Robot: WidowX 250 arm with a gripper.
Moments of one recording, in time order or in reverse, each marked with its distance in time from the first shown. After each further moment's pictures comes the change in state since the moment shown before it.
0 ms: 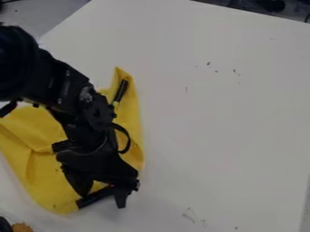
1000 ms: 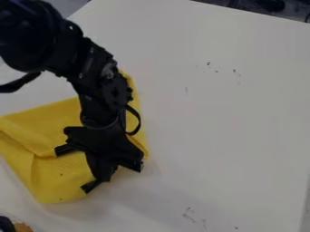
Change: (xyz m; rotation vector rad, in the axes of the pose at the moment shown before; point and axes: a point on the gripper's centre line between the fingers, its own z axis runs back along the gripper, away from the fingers) arm 0.027 0.004 0.019 0.113 0.046 -0.087
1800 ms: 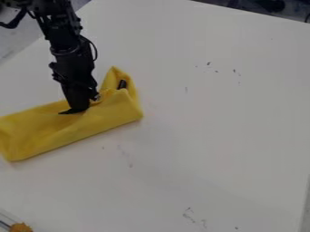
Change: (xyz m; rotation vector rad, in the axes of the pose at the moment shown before) arm 0.094 0.119 -0.034 -0.099 0.012 -0.237
